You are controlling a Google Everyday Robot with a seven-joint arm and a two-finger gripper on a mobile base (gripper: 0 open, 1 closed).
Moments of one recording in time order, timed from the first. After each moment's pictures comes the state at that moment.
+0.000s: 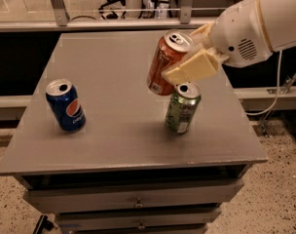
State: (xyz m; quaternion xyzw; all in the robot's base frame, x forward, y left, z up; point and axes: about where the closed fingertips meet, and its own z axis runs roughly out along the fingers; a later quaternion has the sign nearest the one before) arm 0.474 -0.058 1.001 -0.55 0.70 0.21 0.40
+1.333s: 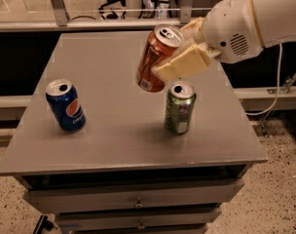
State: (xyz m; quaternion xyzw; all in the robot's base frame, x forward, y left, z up) arm 0.471 -0.039 1.012 -0.56 0.68 0.23 0.41
